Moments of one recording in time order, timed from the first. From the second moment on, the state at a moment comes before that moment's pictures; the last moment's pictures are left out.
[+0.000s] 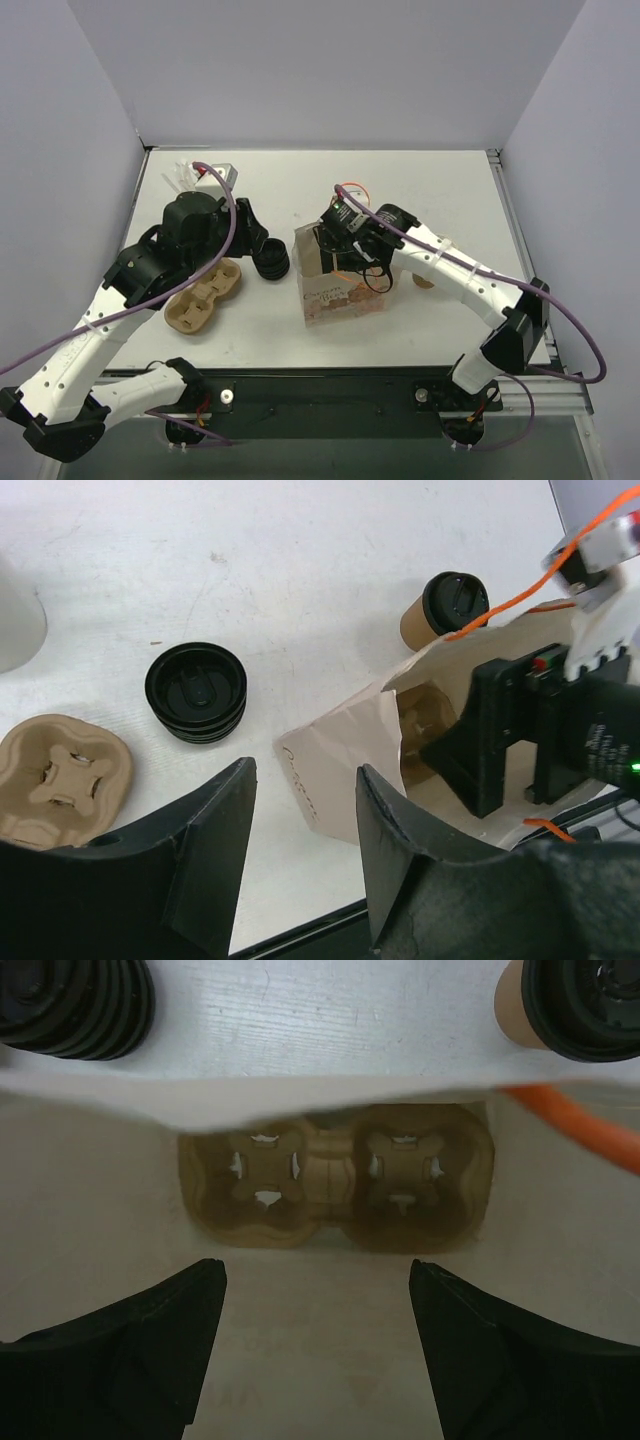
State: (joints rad) left arm -0.67 1.02 1.33 -0.79 -0.19 -0.51; right arm 0.90 1.58 1.50 -1.09 0.32 0.67
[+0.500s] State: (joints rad) left arm -0.70 1.09 1.33 -0.80 -0.05 -0.52; right arm 0.88 1.46 1.76 -1.19 0.32 0.66
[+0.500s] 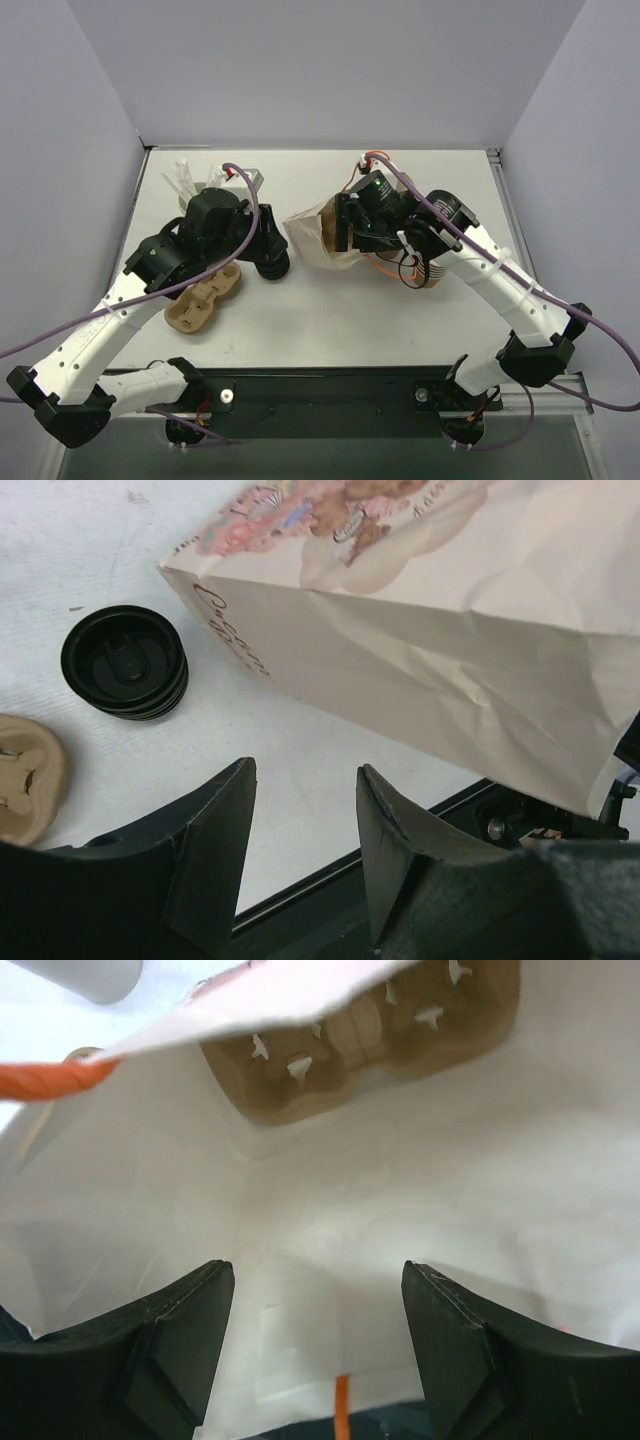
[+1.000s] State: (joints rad) left arm -0.76 1.12 1.36 -0.75 -0.06 -0.54; right arm 0.88 1.47 1.72 -1.20 0.32 0.65
